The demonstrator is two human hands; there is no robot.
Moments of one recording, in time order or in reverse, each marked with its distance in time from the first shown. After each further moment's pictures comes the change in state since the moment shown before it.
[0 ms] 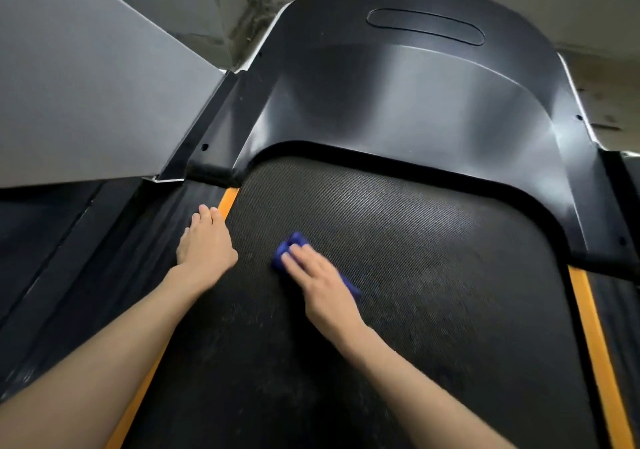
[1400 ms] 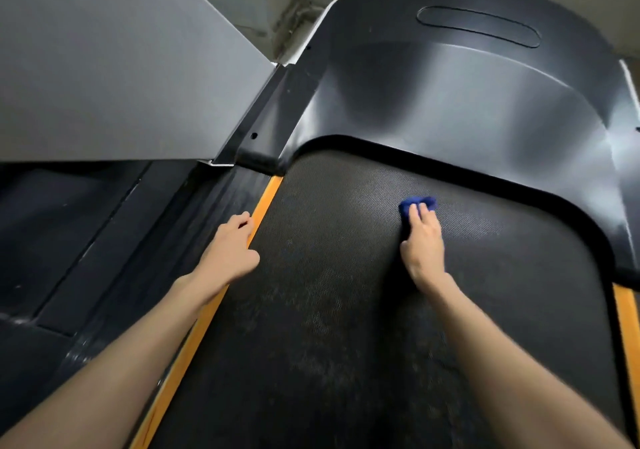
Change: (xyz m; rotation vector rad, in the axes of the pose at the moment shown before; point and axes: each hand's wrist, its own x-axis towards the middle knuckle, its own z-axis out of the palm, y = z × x) left_hand -0.041 -0.038 -0.011 -0.306 -0.141 0.046; right_hand 0.040 0.069 -0.055 -0.122 0.016 0.577
